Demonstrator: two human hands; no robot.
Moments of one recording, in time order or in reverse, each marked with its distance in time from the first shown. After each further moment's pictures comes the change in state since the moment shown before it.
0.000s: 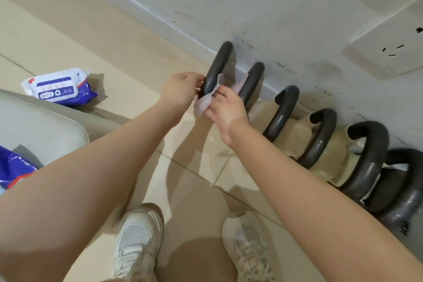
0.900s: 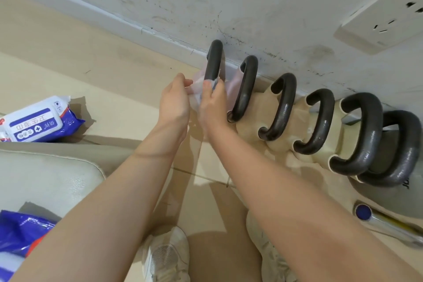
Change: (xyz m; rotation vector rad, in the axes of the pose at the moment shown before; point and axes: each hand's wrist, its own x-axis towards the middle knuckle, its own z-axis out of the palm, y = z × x) left_hand 0.009 -0.009 -0.010 -0.215 0.013 -0.061; right_hand 0.034 0.028 0.048 -0.566 0.477 -0.419
